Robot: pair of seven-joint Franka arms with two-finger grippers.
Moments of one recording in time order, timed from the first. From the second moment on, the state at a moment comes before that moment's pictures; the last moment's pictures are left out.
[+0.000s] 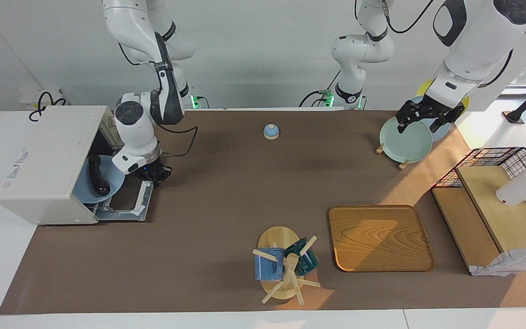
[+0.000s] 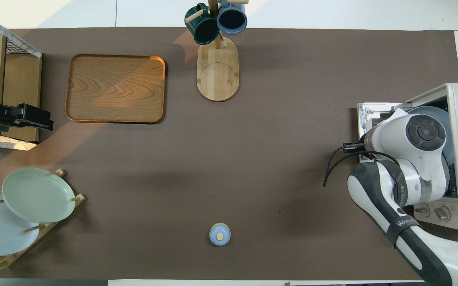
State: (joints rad) left arm -0.11 -0.01 0.02 -1.63 -0.02 1.58 -0.03; right arm 0.11 0.11 -0.06 -2.29 -0.10 2.40 0.12
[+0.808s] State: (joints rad) left arm -0.11 -0.01 0.02 -1.64 -0.02 1.60 -0.03; right arm 0.18 0.04 -0.08 -2.07 -0.06 2.02 0.16
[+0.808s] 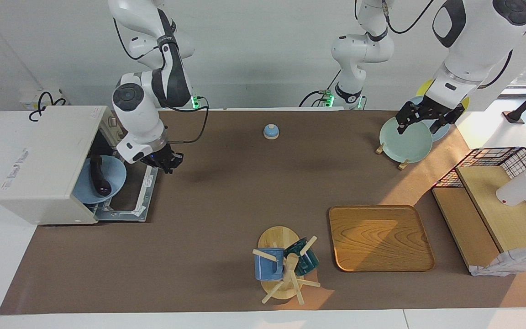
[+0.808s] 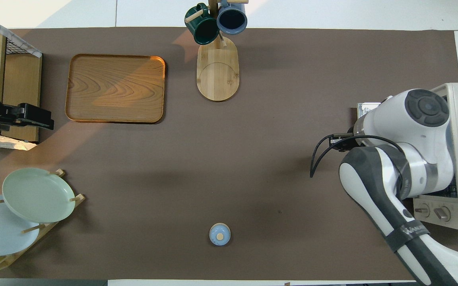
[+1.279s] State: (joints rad) left arm -0.11 -0.01 0.02 -1.64 -0.02 1.61 -0.03; right arm 0.07 0.04 -0.08 -2.08 -0.21 1.99 -0.01
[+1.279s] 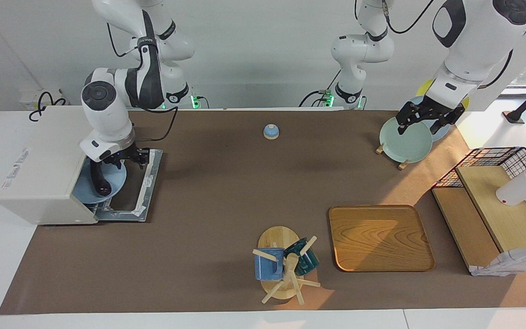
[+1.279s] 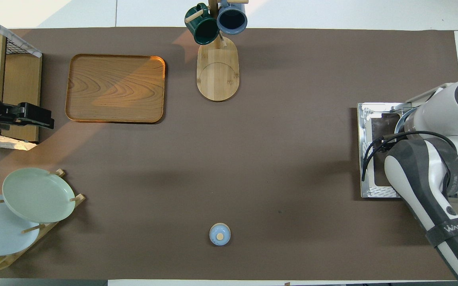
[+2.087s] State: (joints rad) left arm -0.11 -0.01 0.01 -1.69 -0.02 1.67 -0.03; right arm 0.06 0.00 -0.08 -2.20 -0.25 2.15 -0.17
